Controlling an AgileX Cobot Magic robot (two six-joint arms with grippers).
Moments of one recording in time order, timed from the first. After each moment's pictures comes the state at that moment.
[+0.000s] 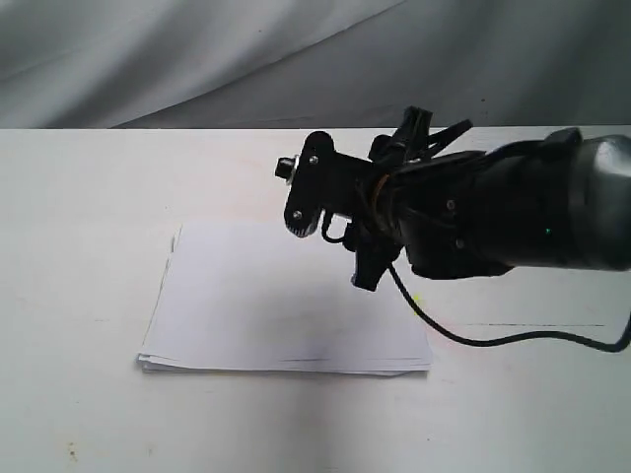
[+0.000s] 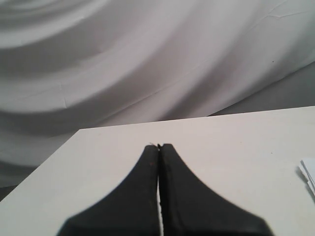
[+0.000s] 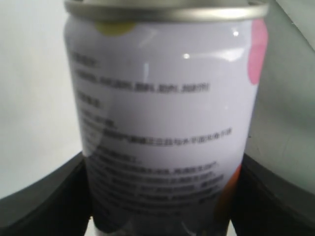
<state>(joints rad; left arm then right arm) 0.31 0.00 0.00 -0.04 0.12 0.22 0.77 1.77 -1.06 -1.33 0.53 0.55</state>
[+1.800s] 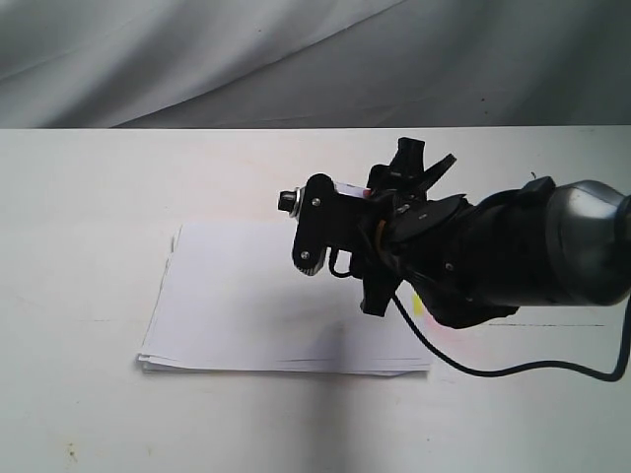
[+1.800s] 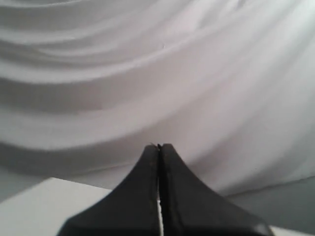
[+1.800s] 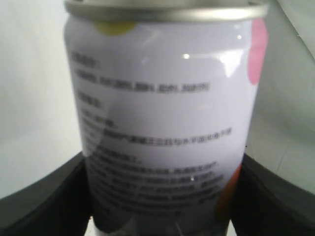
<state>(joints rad) 0.31 0.00 0.00 -0.17 -0.15 0.06 0.77 1.82 -0.96 -1.63 0.51 0.79</state>
